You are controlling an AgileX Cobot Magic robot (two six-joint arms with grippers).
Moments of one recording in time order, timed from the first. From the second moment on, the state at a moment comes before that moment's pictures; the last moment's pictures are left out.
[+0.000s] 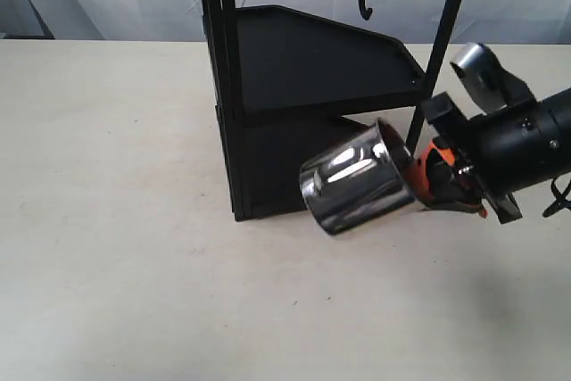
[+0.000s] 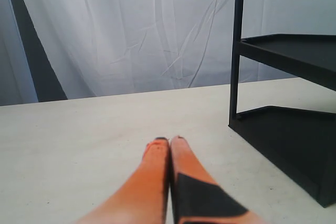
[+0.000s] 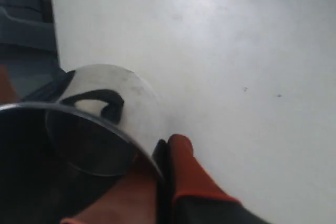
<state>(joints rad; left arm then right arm) -0.17 0.00 0.00 0.03 0.13 -0.01 0.05 1.50 -0.76 1.11 1.20 -0.59</state>
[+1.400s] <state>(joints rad) -0.17 0.00 0.00 0.03 0.13 -0.01 -0.06 1.70 -0.76 1.63 1.17 -0.57</state>
